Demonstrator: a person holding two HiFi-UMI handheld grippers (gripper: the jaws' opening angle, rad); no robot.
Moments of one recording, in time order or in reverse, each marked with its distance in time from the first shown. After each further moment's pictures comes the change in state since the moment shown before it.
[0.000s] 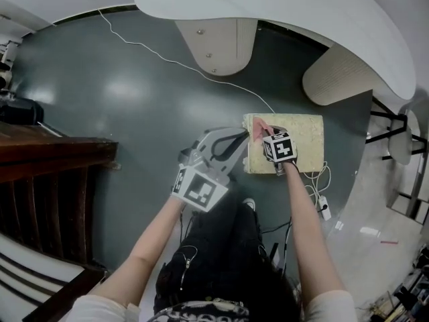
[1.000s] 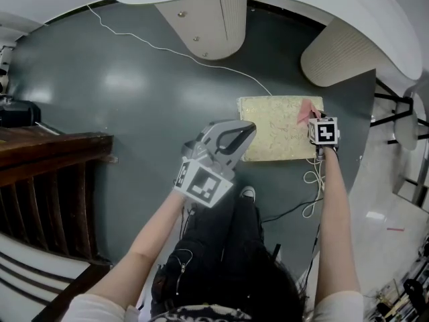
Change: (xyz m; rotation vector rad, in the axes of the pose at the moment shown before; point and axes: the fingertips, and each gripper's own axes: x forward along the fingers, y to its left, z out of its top) left arm 0.047 -0.047 -0.021 -0.026 0.014 -0.076; right arm -0.062 -0.204 -0.078 0.063 0.082 -0.316
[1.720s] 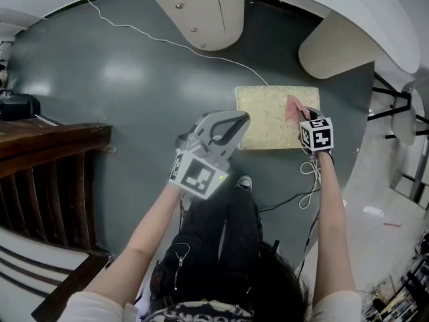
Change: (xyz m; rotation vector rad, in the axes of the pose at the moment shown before) left arm -0.009 -0.002 0.016 -0.017 0.023 0.037; right arm -0.053 0.062 0.013 -0.059 -0.119 0.195
